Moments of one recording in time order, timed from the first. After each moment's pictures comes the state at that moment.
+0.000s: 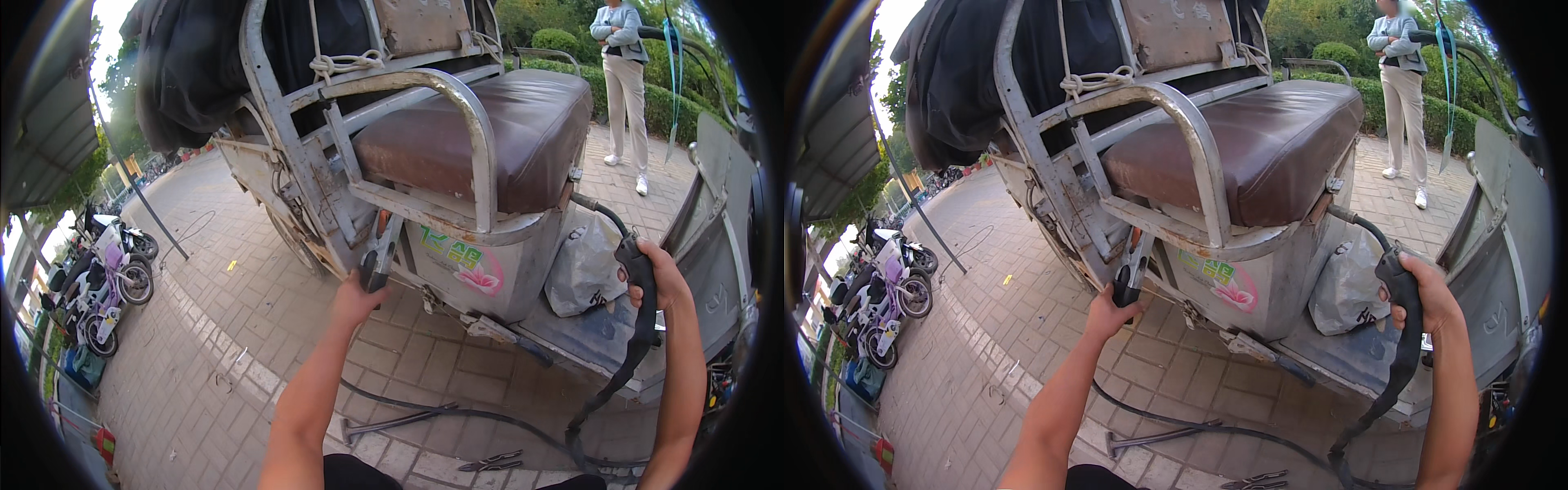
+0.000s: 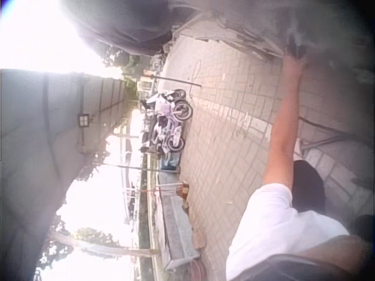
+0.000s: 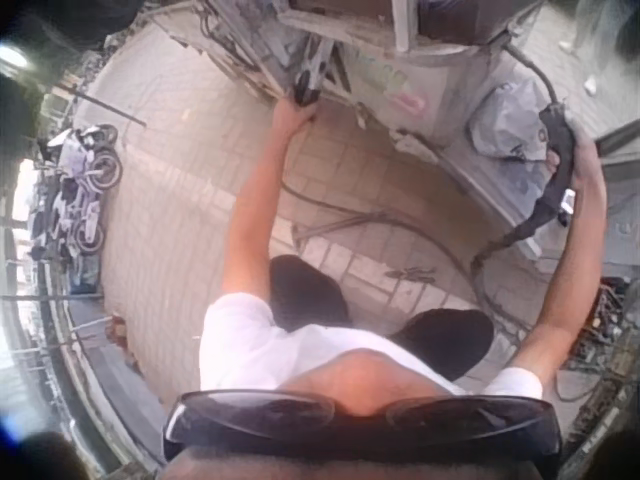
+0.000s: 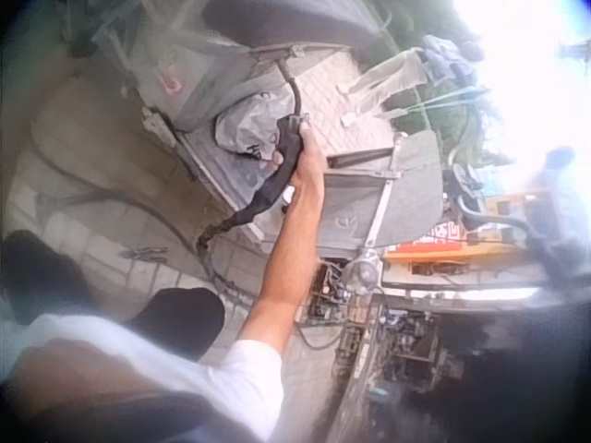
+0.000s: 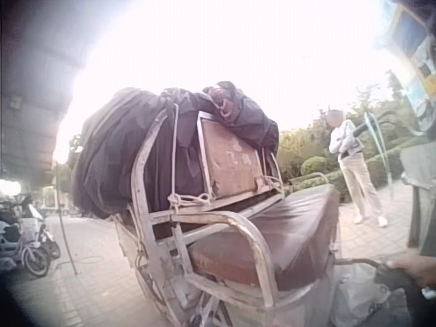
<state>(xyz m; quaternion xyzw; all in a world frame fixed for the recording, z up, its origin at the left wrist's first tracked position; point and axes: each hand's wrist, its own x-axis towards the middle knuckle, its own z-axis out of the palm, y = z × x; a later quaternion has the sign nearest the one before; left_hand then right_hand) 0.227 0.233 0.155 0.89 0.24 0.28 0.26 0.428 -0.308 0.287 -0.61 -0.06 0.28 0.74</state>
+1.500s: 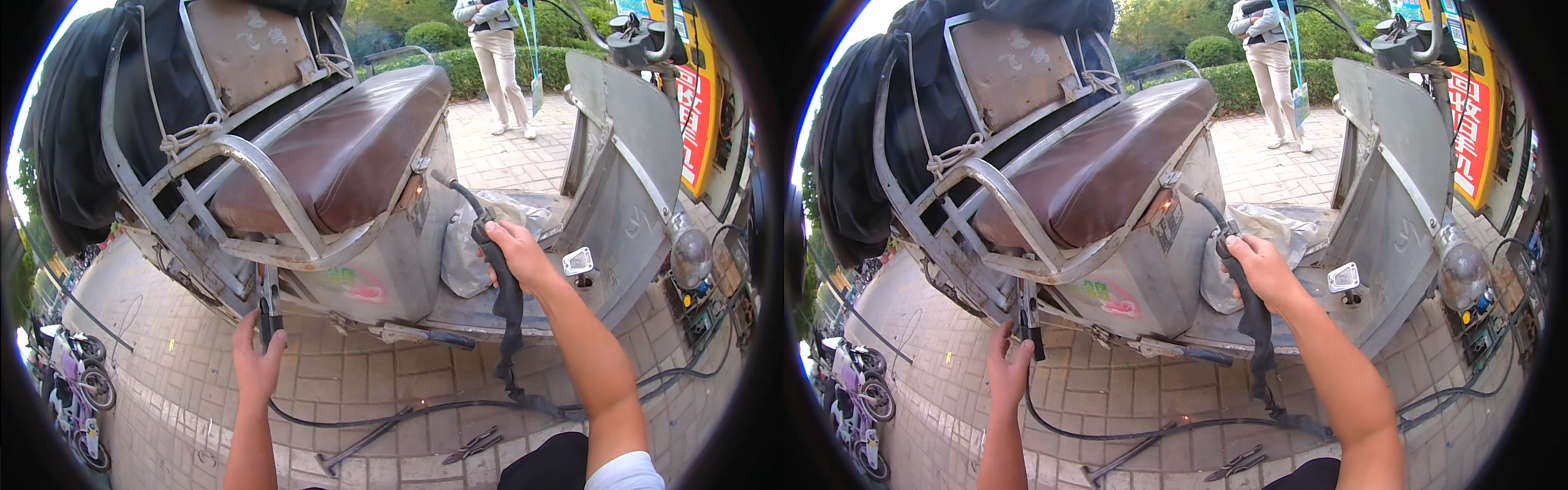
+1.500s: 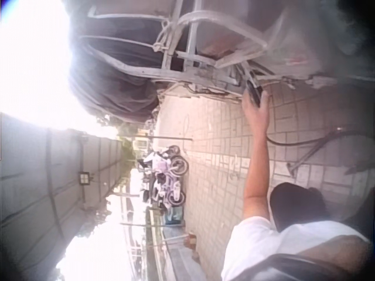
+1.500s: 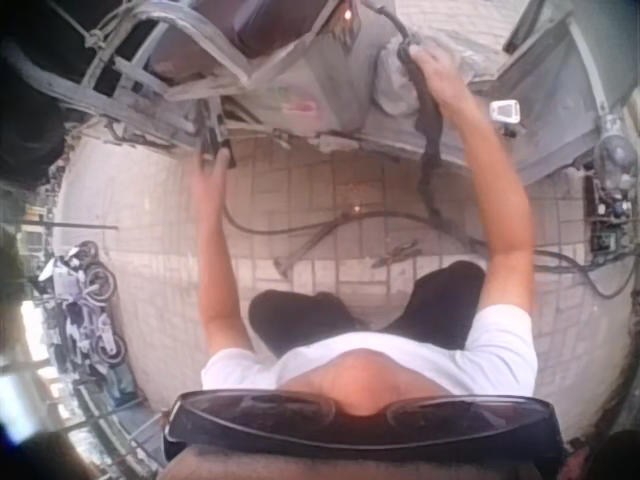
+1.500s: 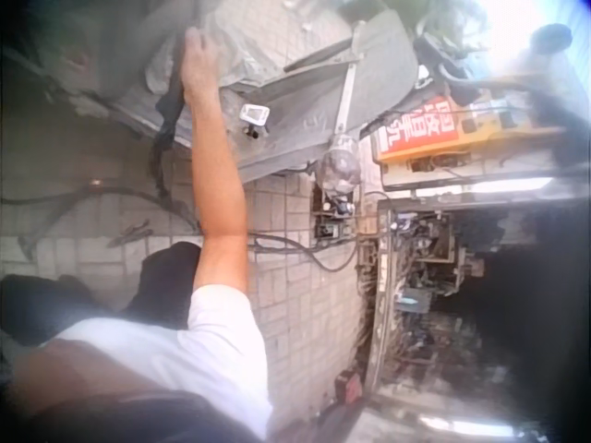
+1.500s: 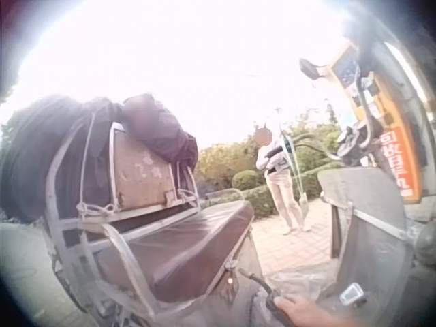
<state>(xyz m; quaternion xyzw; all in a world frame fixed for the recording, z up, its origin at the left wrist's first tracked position) 0.186 0.122 0.240 0.87 0.12 0.36 0.32 0.387 -0.283 0.262 -0.65 -0.12 0.10 0.74</state>
